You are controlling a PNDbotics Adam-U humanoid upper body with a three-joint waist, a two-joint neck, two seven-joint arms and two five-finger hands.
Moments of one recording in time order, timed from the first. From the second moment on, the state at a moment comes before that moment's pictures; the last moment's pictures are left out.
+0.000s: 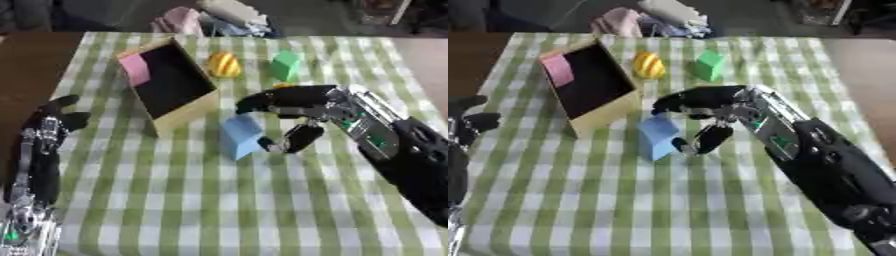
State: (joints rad) left arm -0.07 0.10 -0.02 -1.88 -0.11 -0.04 0.09; right arm -0.75 -0.44 0.52 -1.33 0.65 -0.39 0.59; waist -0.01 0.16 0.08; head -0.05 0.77
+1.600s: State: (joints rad) left arm -0.07 0.10 -0.03 -1.88 -0.10 -0.04 0.09; right arm -0.78 -0.37 0.49 -1.20 0.79 -0.42 0.55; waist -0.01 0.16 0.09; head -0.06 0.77
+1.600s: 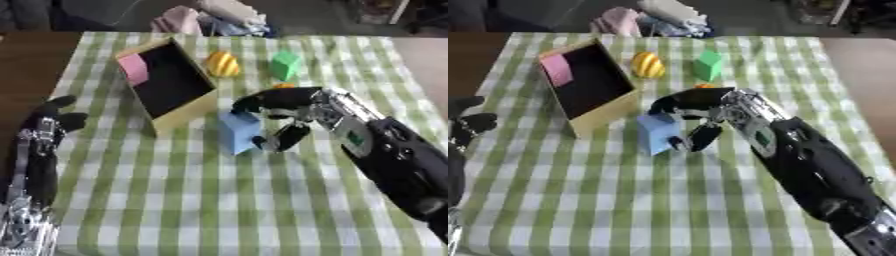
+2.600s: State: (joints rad) left arm -0.08 0.10 -0.03 -1.88 -0.10 -0.04 0.09; right arm -0.79 -0.37 0.49 -1.23 0.79 -0.41 0.56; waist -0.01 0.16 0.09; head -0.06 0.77
